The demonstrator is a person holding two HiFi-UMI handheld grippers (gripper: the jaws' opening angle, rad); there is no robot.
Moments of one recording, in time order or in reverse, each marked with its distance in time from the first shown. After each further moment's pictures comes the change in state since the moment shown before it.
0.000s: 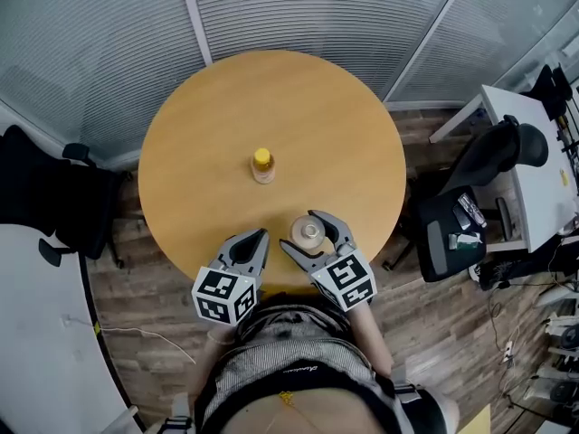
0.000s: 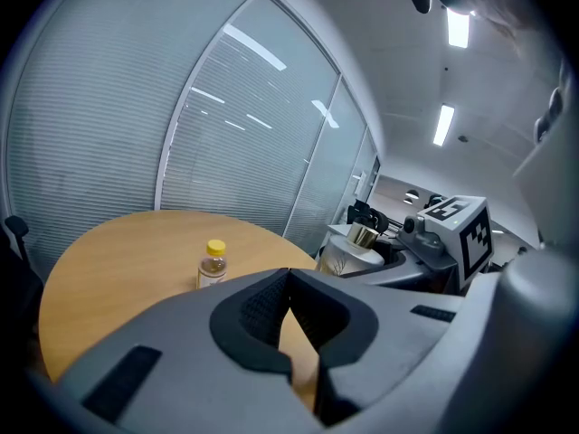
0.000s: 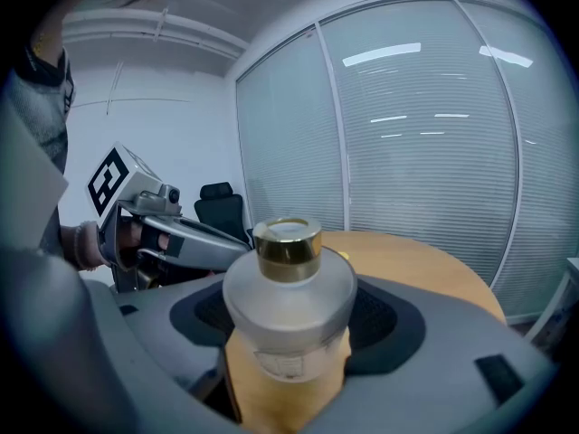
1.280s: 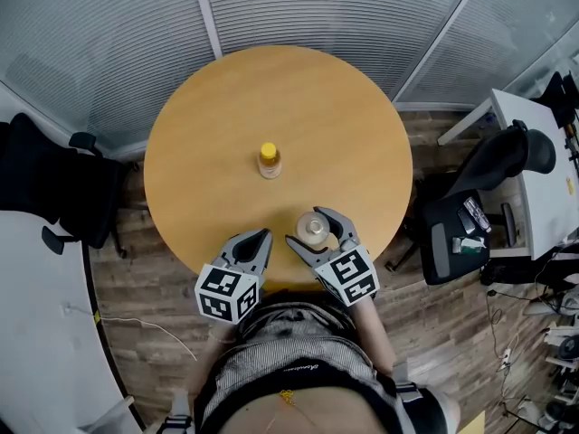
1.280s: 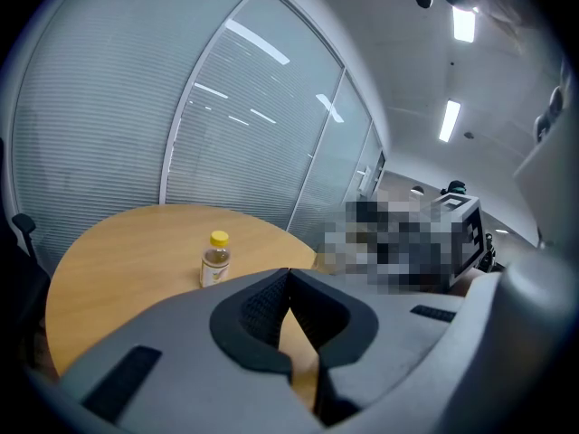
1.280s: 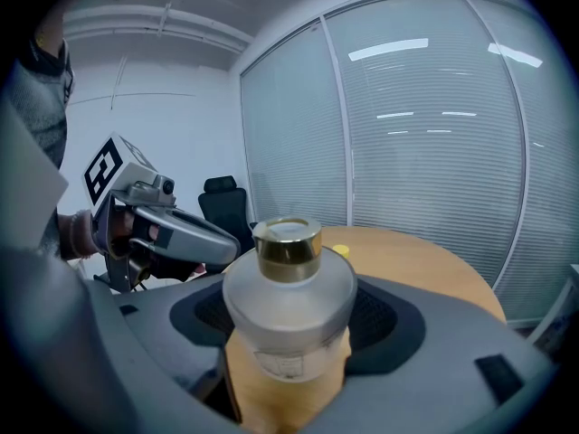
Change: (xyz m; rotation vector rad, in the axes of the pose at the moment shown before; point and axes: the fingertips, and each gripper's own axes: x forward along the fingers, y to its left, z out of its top) left arm -0.001 -0.002 -0.012 -0.011 0.036 0.028; right arm 0.003 -0.006 -0.012 -0.023 0.032 0.025
